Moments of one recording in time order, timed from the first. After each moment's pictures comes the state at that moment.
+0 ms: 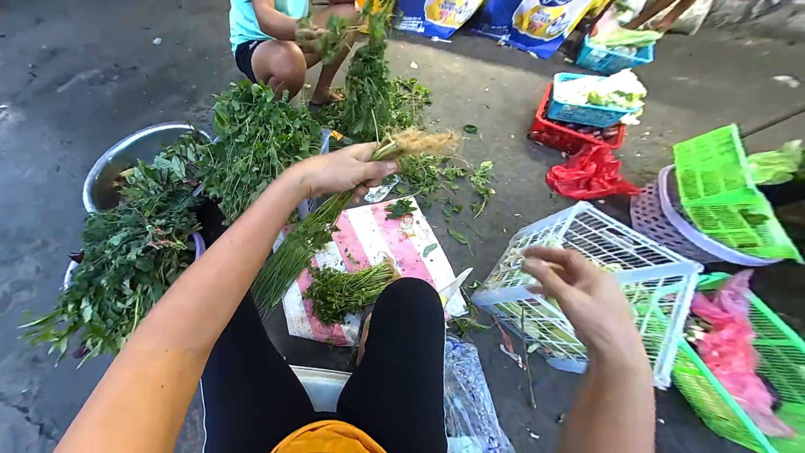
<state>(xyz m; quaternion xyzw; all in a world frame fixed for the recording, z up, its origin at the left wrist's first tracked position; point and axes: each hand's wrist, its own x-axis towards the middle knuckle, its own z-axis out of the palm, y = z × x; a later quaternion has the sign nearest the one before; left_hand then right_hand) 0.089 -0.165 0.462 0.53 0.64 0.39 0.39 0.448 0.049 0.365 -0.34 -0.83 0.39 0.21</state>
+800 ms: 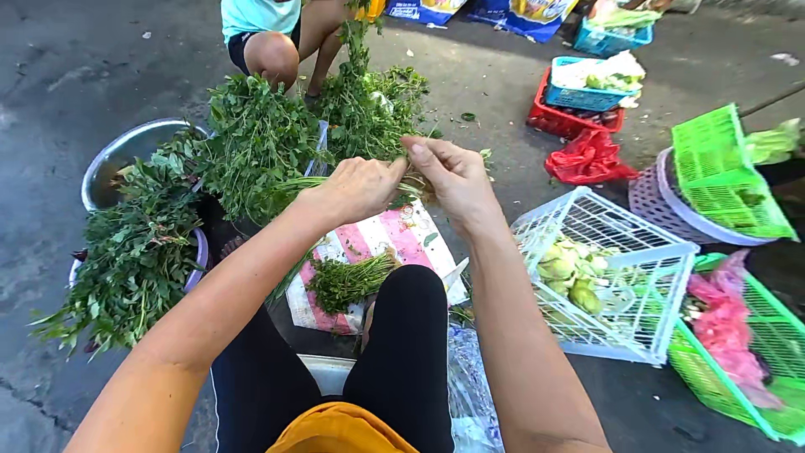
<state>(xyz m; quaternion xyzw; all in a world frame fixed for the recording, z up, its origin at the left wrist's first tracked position) 0.135 -0.169 0.453 0.67 0.74 0.10 0.02 0.262 -0.032 0.432 -0.14 -0.80 0.51 0.27</state>
